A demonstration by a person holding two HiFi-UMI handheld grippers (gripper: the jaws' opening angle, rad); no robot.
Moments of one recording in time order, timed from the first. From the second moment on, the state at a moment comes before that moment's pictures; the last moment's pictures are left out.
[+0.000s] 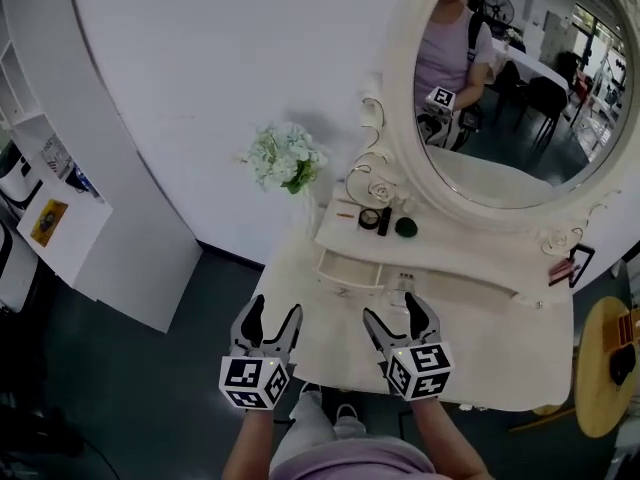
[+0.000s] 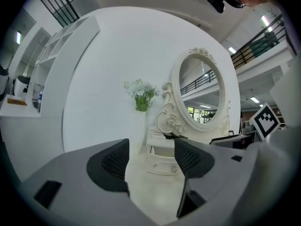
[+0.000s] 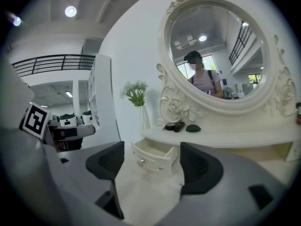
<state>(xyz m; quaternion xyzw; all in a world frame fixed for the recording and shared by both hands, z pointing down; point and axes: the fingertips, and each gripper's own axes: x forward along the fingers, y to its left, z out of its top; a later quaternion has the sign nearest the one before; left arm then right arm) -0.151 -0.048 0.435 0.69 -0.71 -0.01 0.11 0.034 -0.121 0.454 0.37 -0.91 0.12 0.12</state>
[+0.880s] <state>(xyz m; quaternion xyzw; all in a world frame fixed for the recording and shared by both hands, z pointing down) -0.143 -0.147 0.492 0.81 -0.57 0.05 0.16 0.035 -0.156 0.501 0.50 -0.84 0.15 0.16</state>
